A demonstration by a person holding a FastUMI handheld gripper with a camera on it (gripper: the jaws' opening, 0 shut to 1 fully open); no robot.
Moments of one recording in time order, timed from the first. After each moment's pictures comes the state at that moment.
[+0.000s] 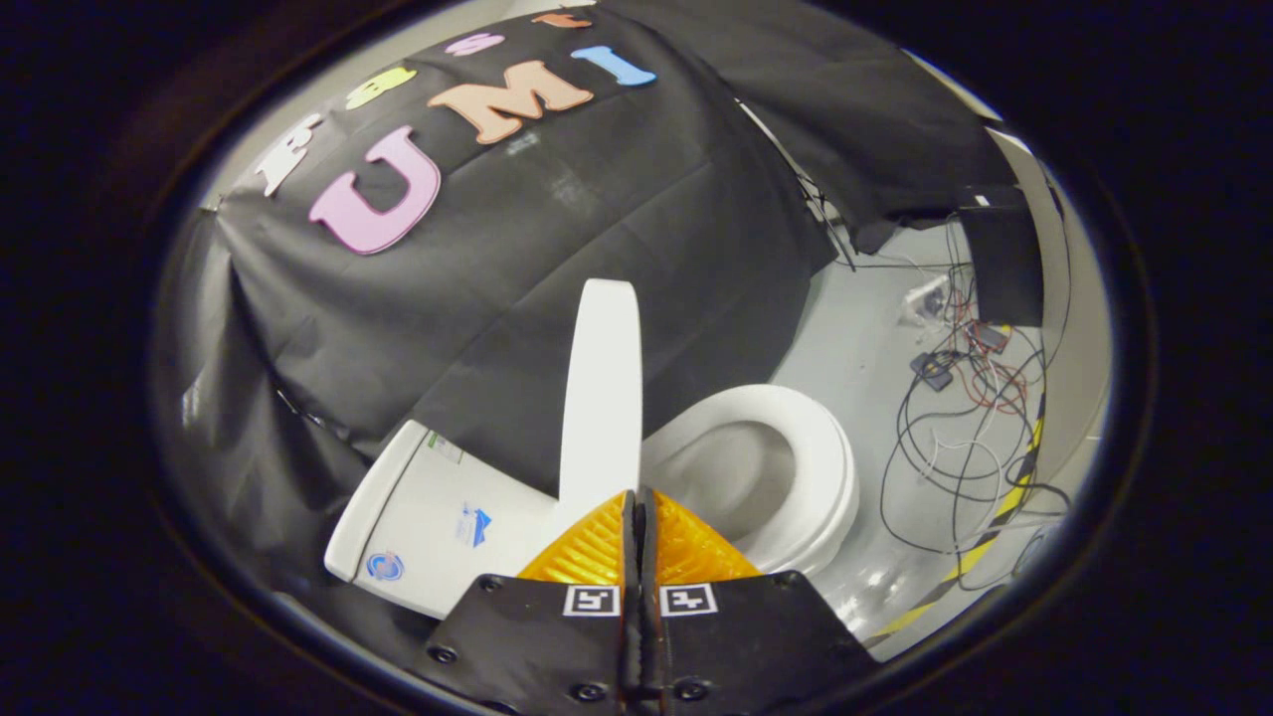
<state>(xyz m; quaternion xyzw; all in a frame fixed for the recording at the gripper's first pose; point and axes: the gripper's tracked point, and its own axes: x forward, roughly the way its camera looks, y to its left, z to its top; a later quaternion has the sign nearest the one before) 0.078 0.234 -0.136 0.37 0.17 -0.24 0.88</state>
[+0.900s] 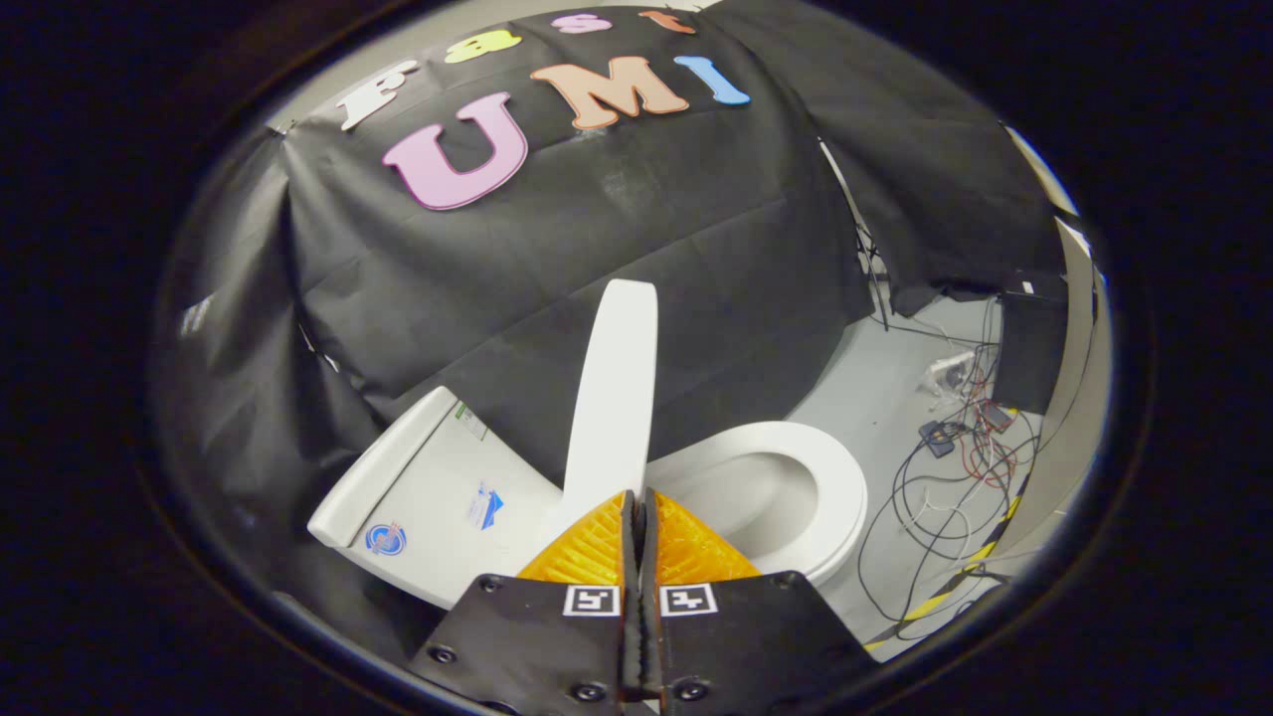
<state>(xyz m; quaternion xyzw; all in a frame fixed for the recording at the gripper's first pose) 0.102 0.269 -0.093 0.27 0.17 -0.21 0.92</state>
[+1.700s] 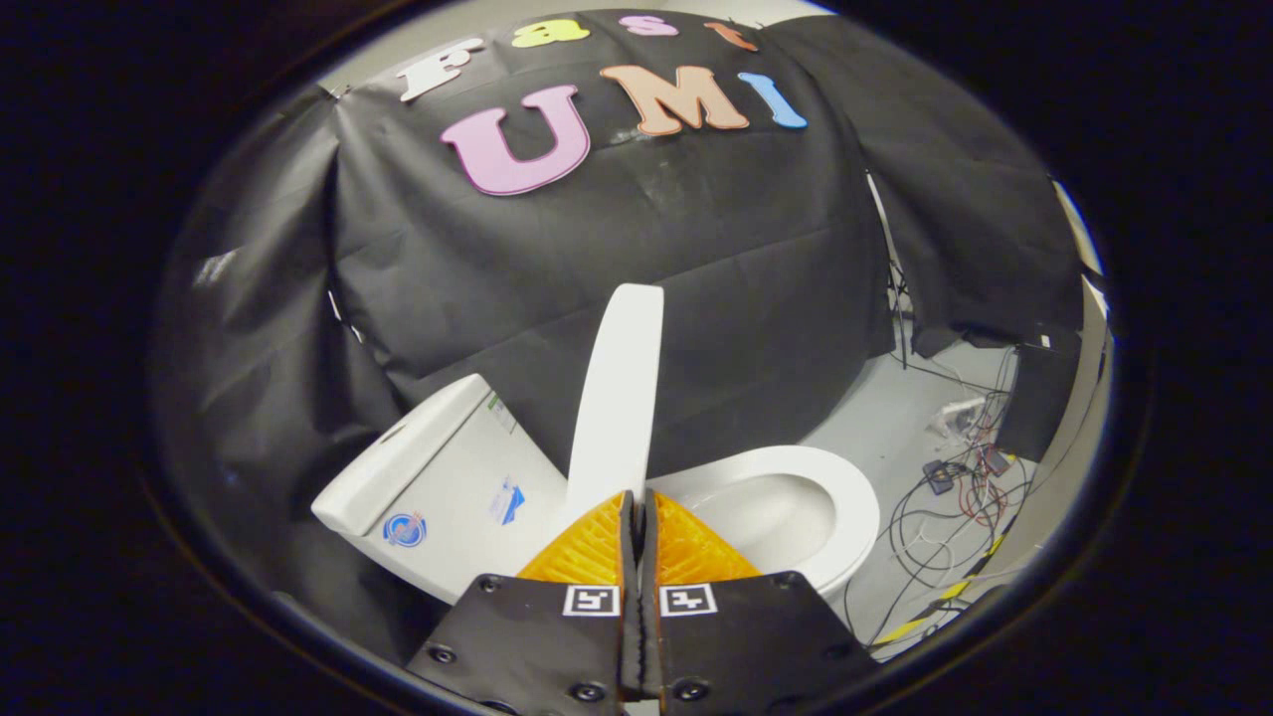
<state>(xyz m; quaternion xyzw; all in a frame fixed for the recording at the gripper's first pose) 0.124 0.307 -0.063 0.22 0.16 -0.19 0.94</state>
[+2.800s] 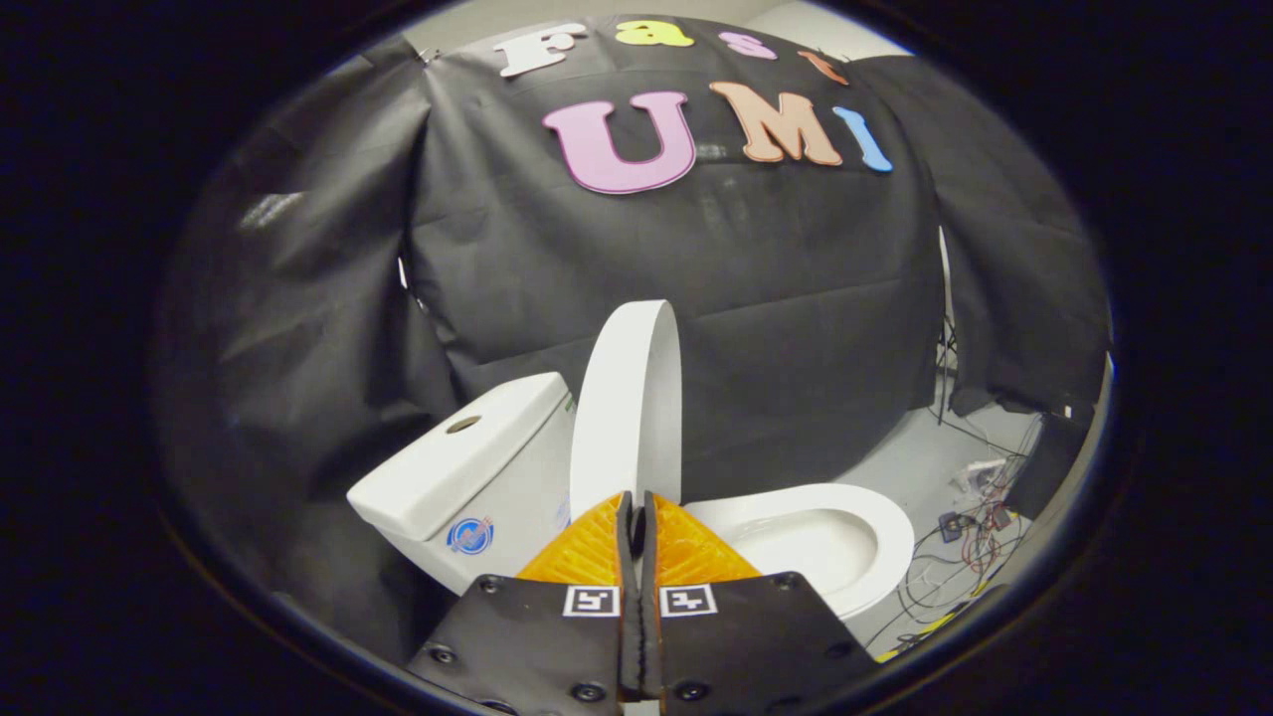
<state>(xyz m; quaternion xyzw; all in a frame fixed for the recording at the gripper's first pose) 0.167 0.384 -0.024 0.13 0.15 -0.14 0.97</state>
